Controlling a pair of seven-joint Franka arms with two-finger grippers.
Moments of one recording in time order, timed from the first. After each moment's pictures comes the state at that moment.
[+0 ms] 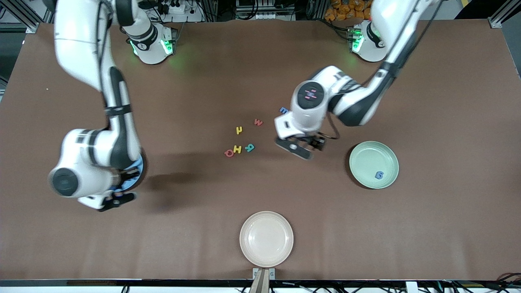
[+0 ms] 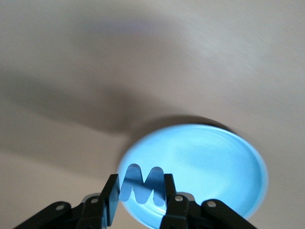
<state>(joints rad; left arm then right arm) -0.33 0.55 -0.46 -1.70 0.29 2.14 -0.30 0.38 0.74 -0.50 -1.45 0.28 1.82 -0.56</state>
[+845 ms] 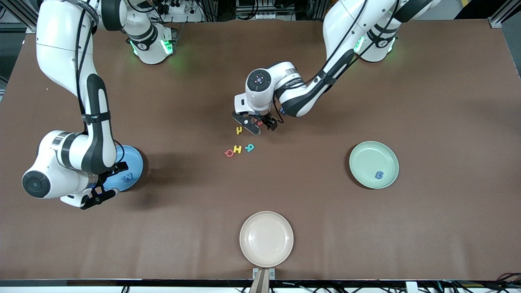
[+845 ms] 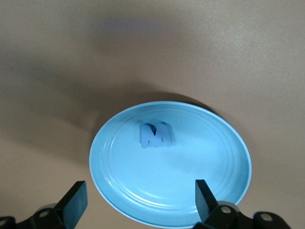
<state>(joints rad) -0.53 0.73 -0.48 -1.69 0.29 2.28 -0.41 0.34 0.74 -0.48 -1.47 0.28 1.81 -0.62</state>
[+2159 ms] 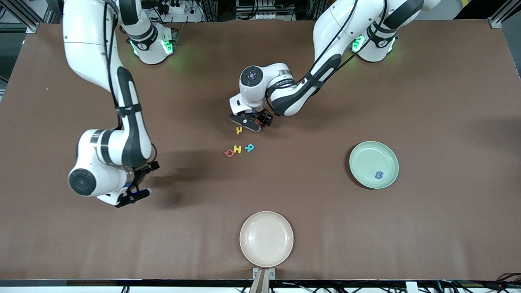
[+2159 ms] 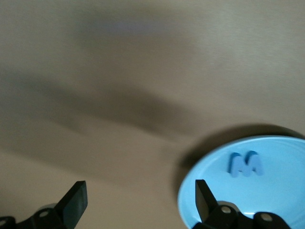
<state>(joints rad) -0.57 0.79 -0.48 -1.69 0.44 2.35 -0.75 0.50 0.74 -0.46 -1.47 0.33 1.81 -0.40</state>
